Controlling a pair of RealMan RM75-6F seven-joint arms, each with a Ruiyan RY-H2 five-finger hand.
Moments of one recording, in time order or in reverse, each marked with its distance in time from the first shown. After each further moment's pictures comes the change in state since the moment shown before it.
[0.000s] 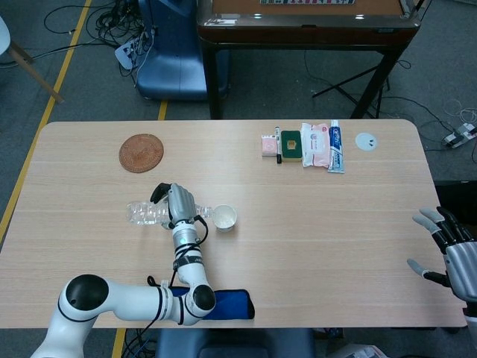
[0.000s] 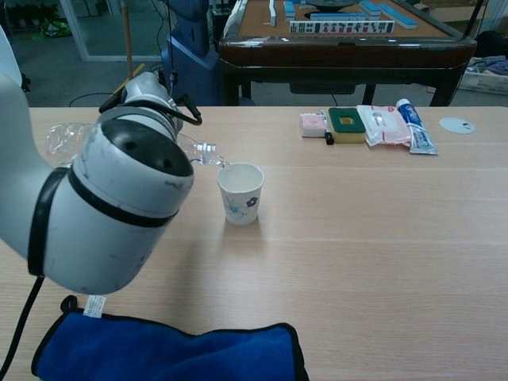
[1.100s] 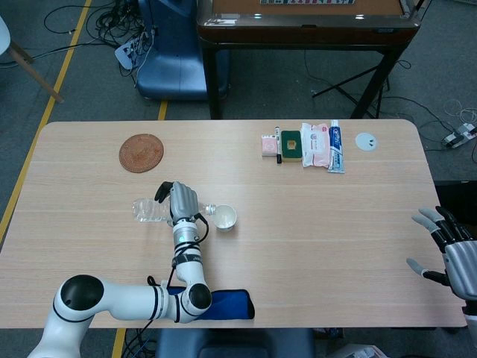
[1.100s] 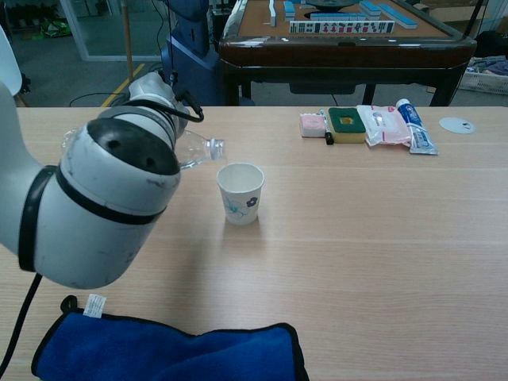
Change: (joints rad) left arm 0.033 0.015 0.001 -0.005 0.058 -0.070 -0.084; right arm 0.006 -0.001 0.000 0.005 0.007 -0.015 0.010
